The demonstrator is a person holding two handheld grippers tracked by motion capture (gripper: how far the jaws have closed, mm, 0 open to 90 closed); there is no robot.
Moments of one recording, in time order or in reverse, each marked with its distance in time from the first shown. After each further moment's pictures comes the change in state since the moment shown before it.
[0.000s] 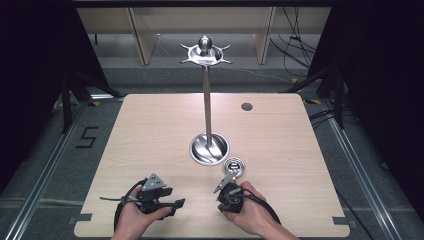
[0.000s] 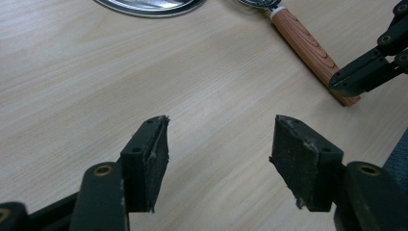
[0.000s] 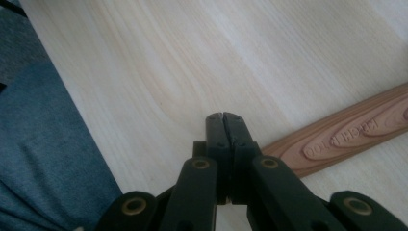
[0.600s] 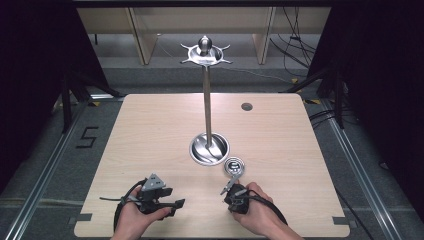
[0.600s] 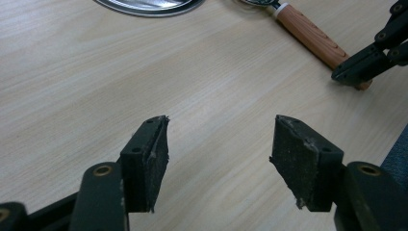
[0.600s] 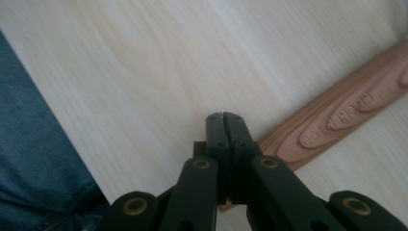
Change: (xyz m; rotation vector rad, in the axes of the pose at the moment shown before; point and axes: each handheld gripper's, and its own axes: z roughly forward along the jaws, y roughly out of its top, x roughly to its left) left arm 0.001 0.000 -0.001 0.004 0.004 0.003; right arm -0.012 -0.015 -0.003 0.094 -0.076 0.008
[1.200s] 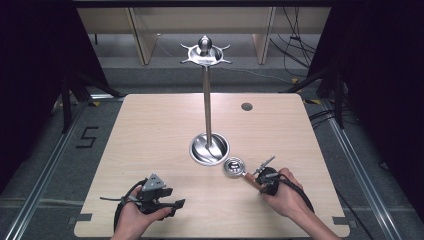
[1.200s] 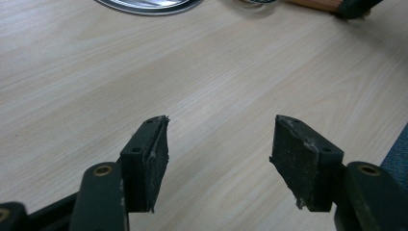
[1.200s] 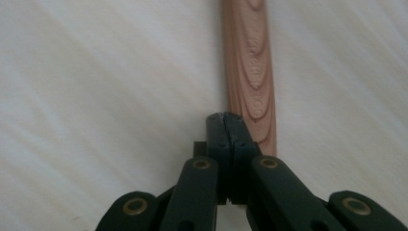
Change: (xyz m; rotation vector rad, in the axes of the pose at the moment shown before) left arm 0.000 0.000 0.000 0.006 -0.001 0.003; right arm -0.083 -0.035 -0.019 0.049 -0.147 0.200
